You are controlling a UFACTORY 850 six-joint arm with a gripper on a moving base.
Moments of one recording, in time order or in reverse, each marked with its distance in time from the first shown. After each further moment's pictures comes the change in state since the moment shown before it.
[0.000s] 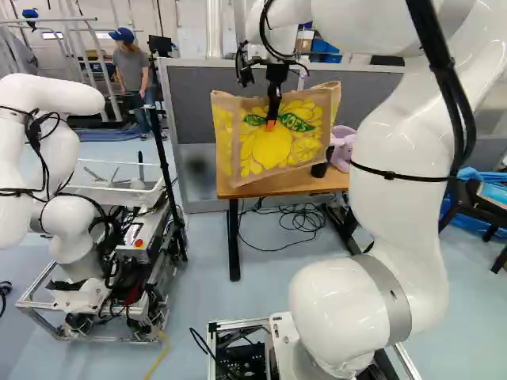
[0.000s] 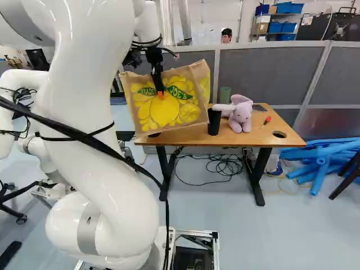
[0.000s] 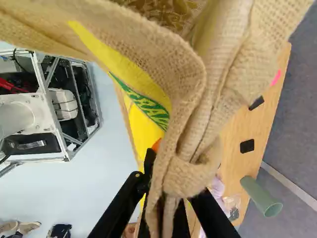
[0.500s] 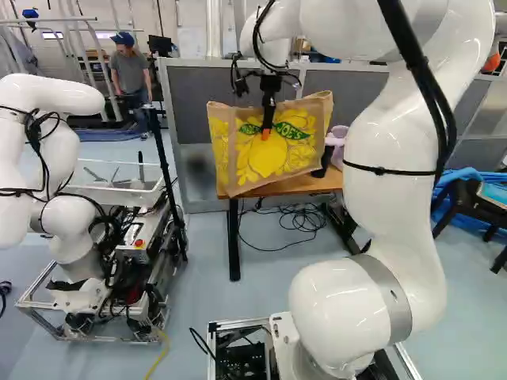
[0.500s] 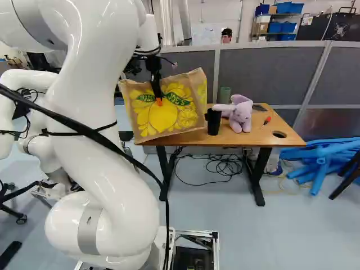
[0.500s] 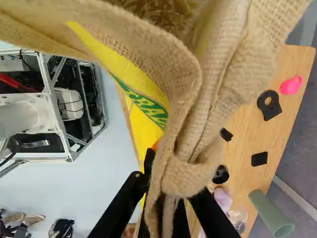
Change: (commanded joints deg) arm 1.2 -3.6 0.3 0.0 0.0 0.0
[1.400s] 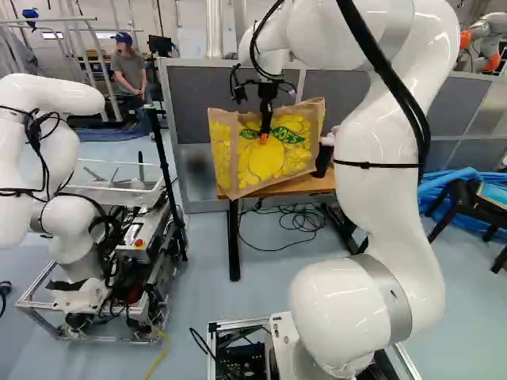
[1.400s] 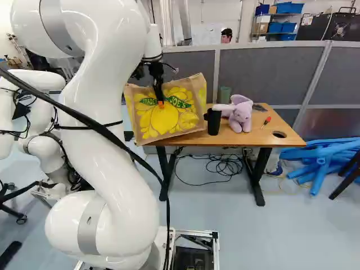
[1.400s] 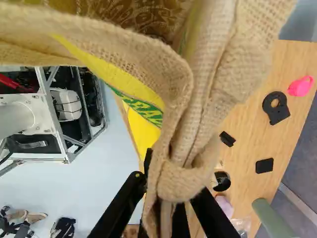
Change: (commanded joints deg) arm -0.3 -5.2 -4.2 0.0 0.0 0.0
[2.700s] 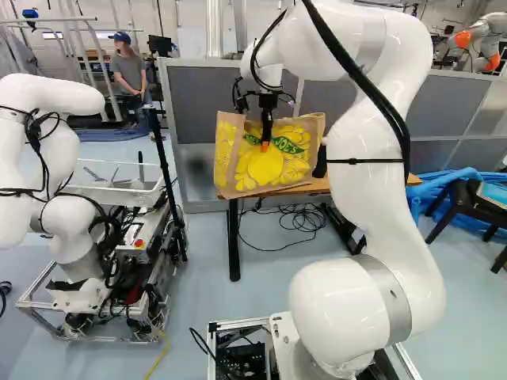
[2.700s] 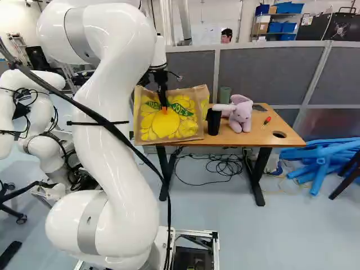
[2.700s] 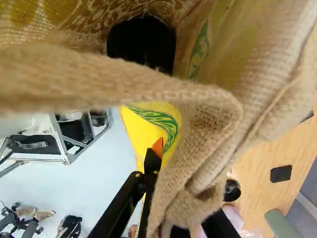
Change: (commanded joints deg) arm -1.0 -5.5 -1.9 0.0 0.0 0.0
